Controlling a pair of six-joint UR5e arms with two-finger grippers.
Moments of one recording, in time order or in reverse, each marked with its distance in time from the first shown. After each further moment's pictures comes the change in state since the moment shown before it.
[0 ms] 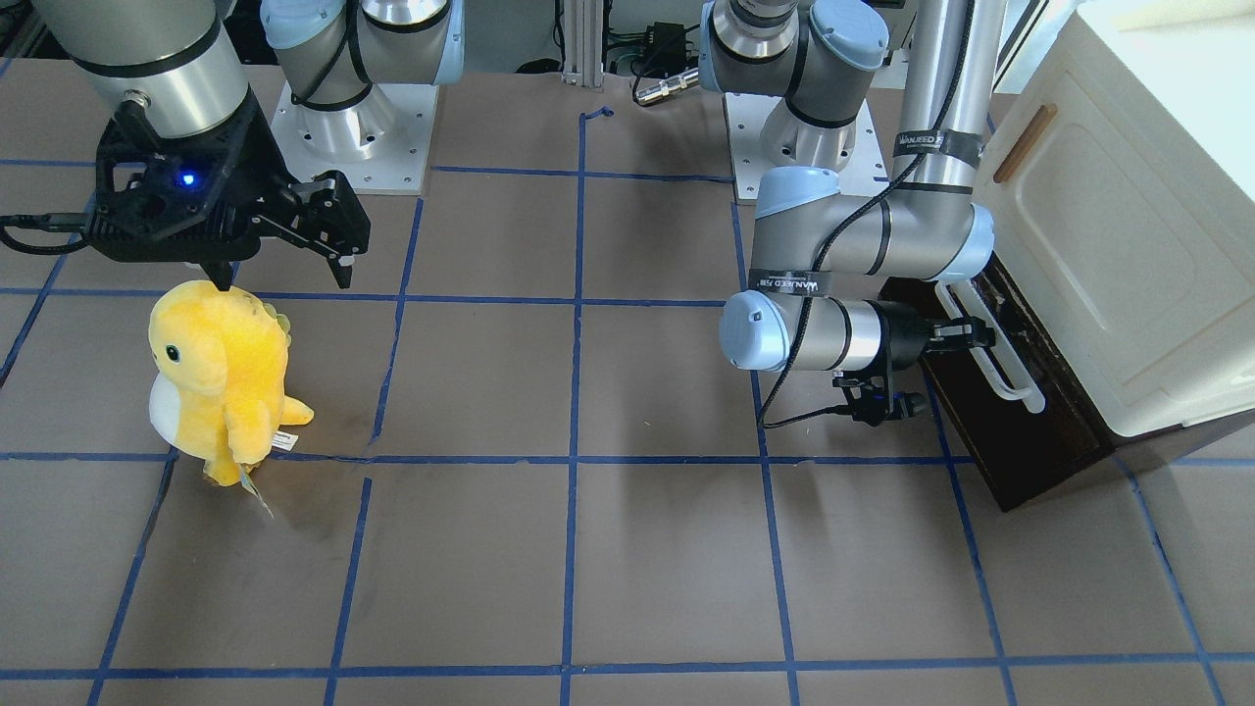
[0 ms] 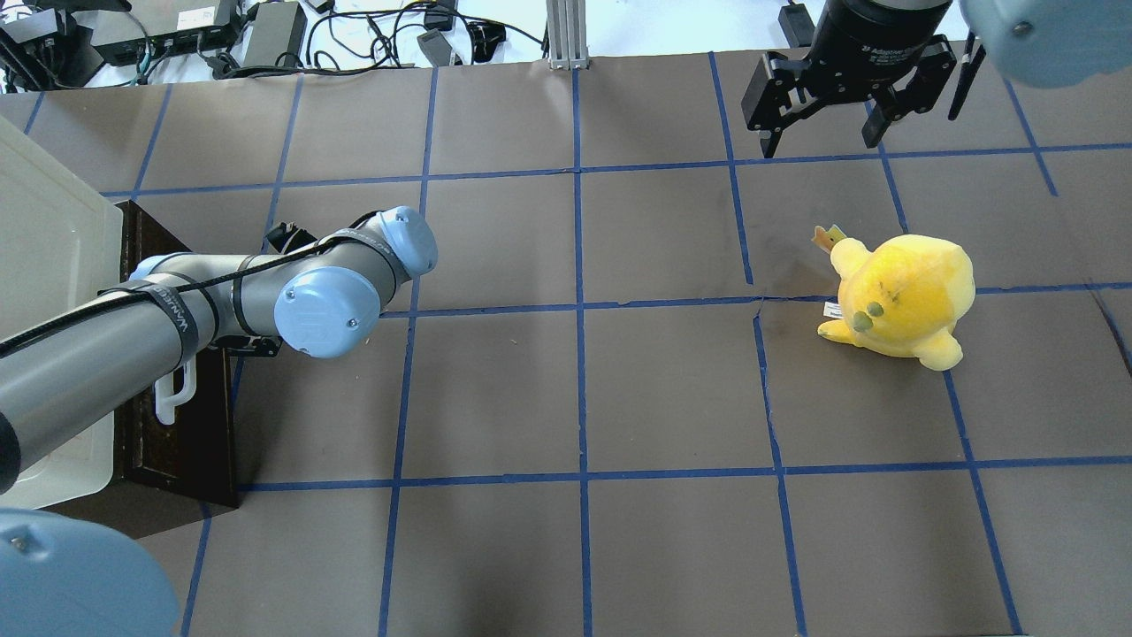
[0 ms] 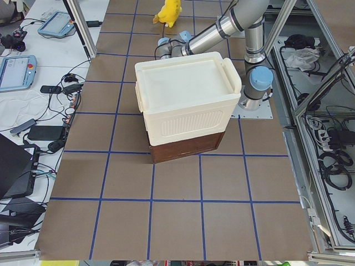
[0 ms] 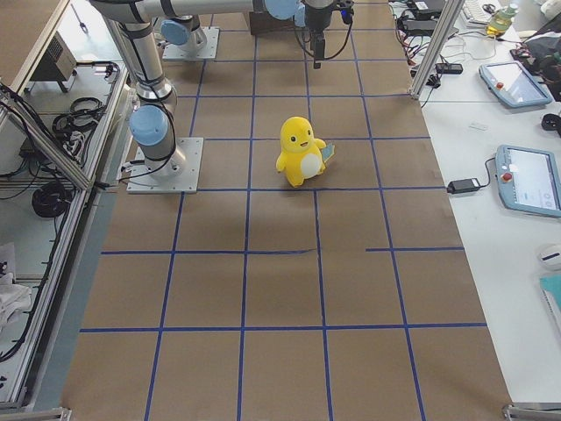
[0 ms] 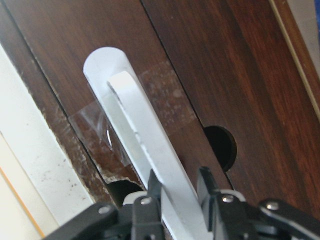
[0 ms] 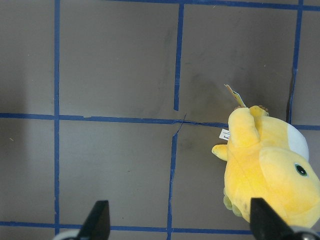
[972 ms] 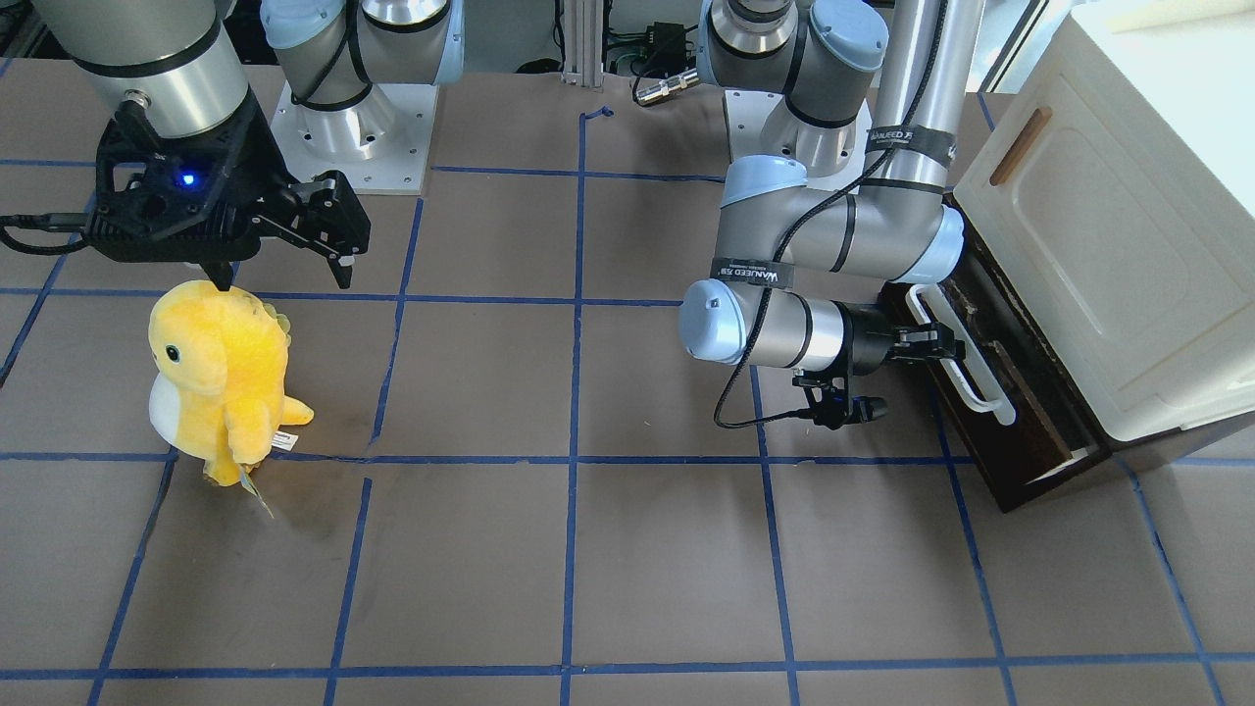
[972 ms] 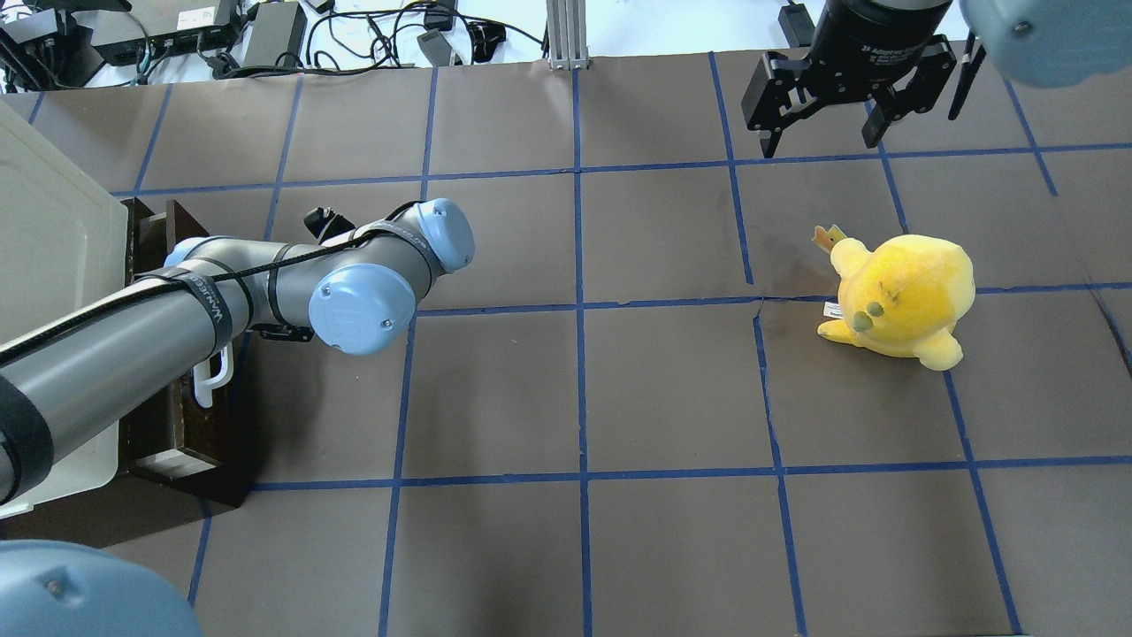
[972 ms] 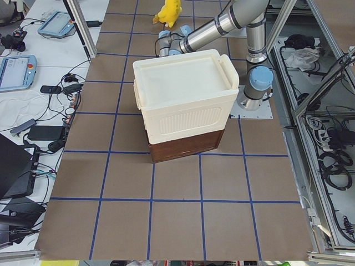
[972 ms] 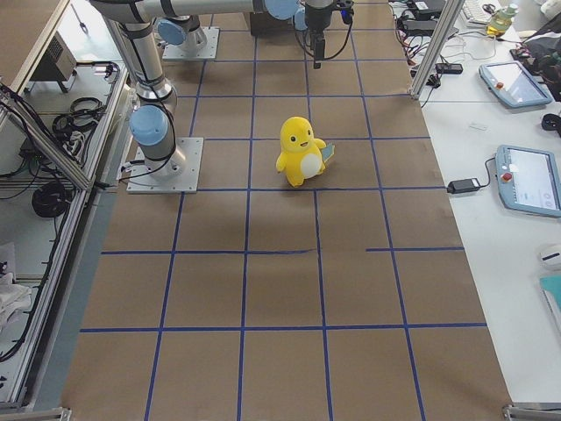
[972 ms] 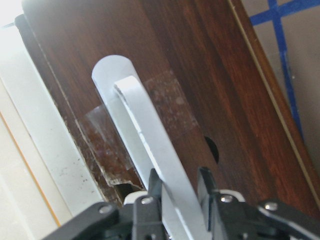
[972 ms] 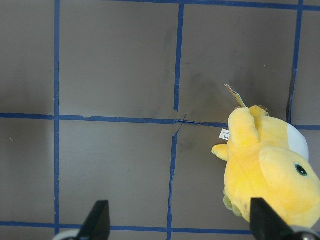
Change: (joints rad) left arm -0.084 -0.007 0.044 0.007 -0.031 0.000; right arm 0.000 0.000 0.000 0.000 0.000 0.000
